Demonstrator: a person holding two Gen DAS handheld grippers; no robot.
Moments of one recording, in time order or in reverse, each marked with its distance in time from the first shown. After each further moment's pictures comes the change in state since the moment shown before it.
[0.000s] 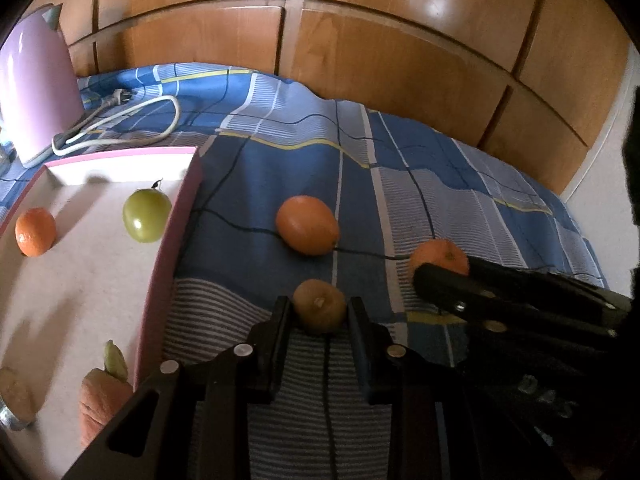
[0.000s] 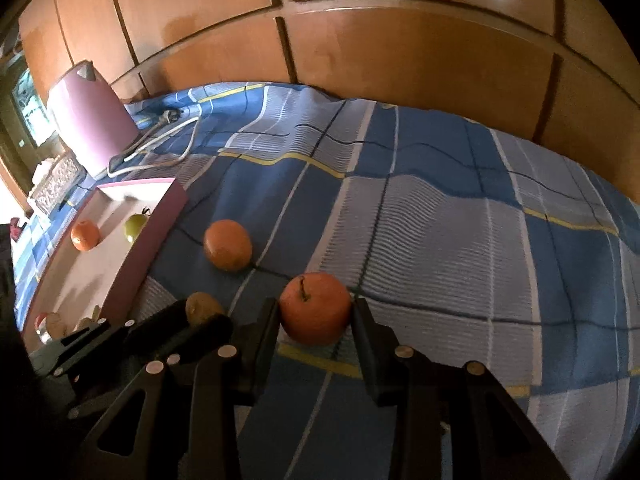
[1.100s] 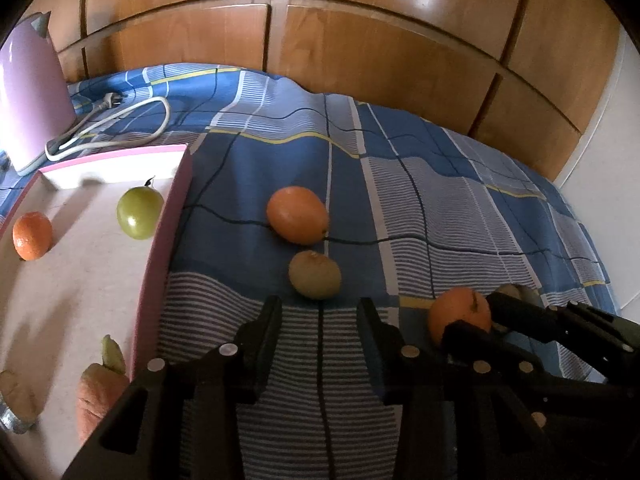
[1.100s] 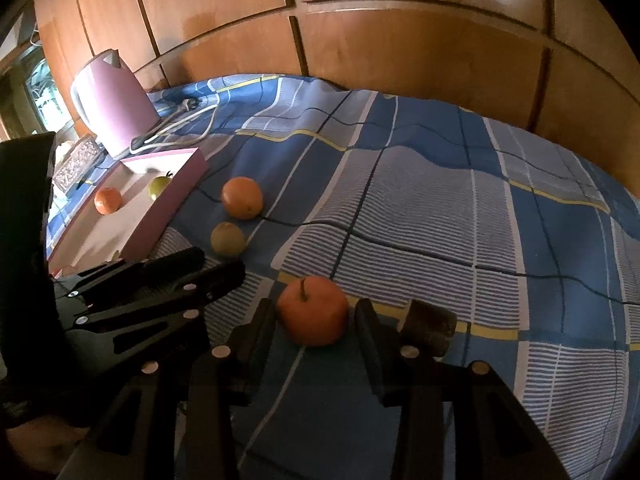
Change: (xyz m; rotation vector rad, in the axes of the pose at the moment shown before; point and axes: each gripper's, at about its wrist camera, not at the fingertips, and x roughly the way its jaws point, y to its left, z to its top) left arm -0.002 -0.005 -0.003 0.034 0.016 -0.009; right arm -0.023 -0.003 -0.037 -0.043 -0.007 0.026
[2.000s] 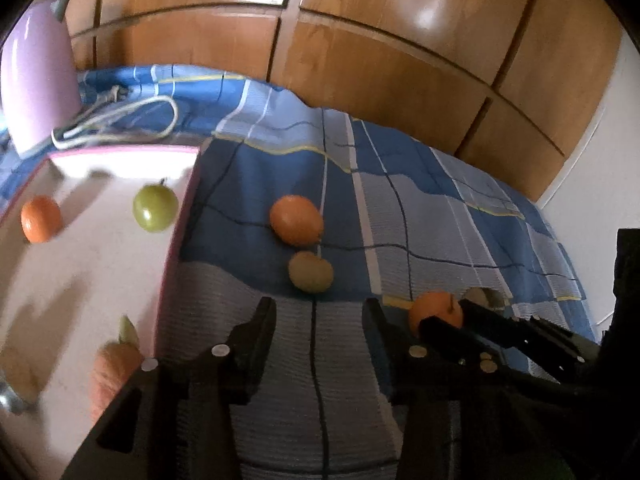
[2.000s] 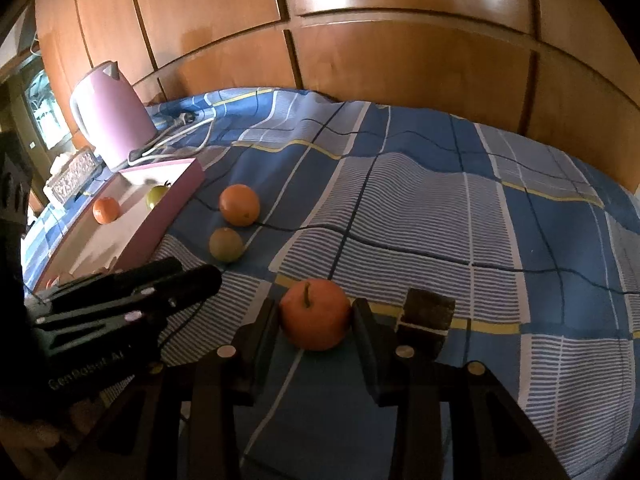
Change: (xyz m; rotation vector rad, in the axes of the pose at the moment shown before) left arm -0.024 0.008 0.000 -0.051 -0.033 -0.066; right arm -0.001 -0.002 -0.007 0.024 -0.061 -0.003
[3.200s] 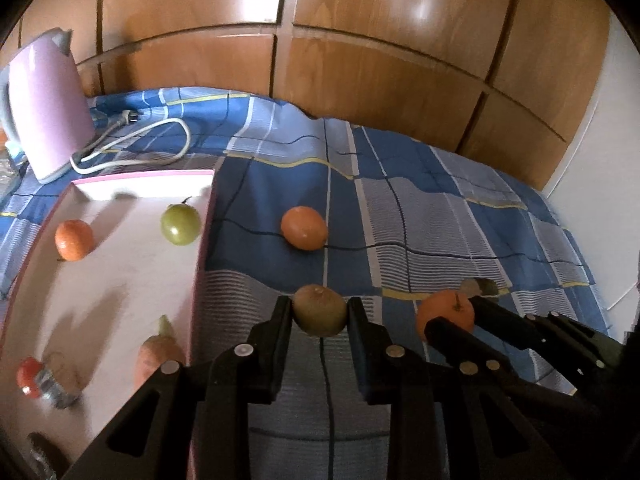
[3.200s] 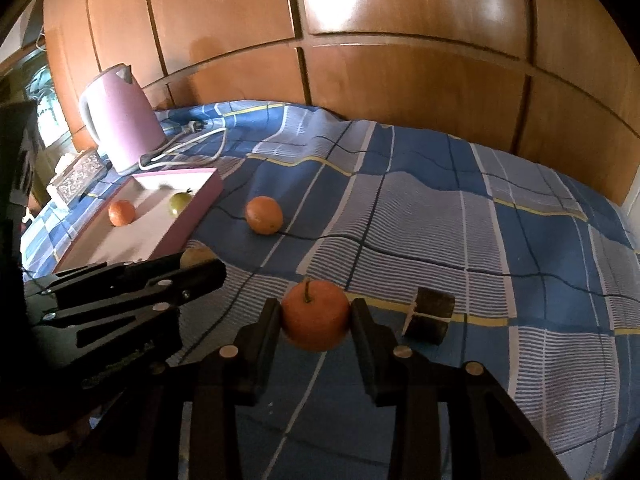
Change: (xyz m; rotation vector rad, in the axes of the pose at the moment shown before) left arm -0.031 -0.007 -0.004 0.052 -0.014 0.056; right arm -0.027 0.026 -0.001 -0.026 -0.037 -0.036
